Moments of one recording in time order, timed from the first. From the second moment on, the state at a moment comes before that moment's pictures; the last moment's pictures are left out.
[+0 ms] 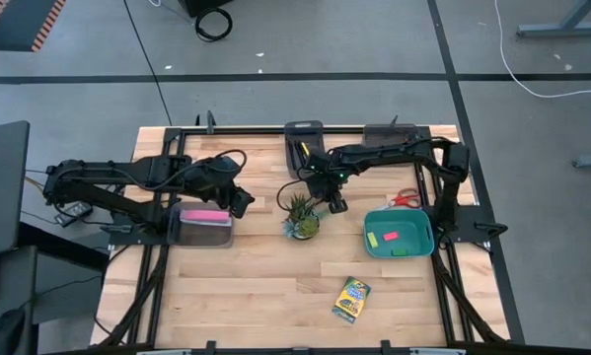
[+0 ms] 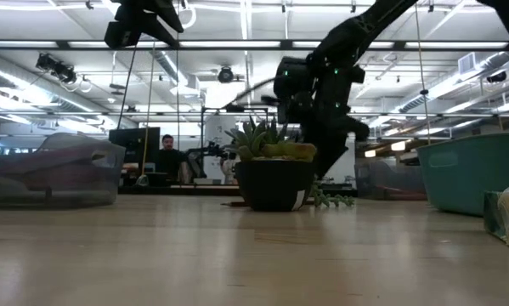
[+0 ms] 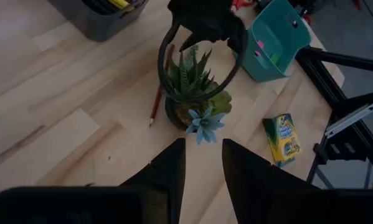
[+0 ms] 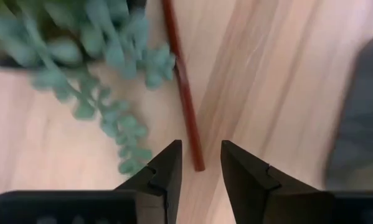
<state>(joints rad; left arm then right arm) 0.00 1.14 1.12 -0.73 -0.11 -0.85 -0.31 1.86 1.23 -0.65 -0.19 -0.57</state>
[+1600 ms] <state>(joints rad) -0.05 1.14 1.12 -0.72 -0.16 -0.92 -0.39 1.59 0.71 0.02 -0.49 0.77</state>
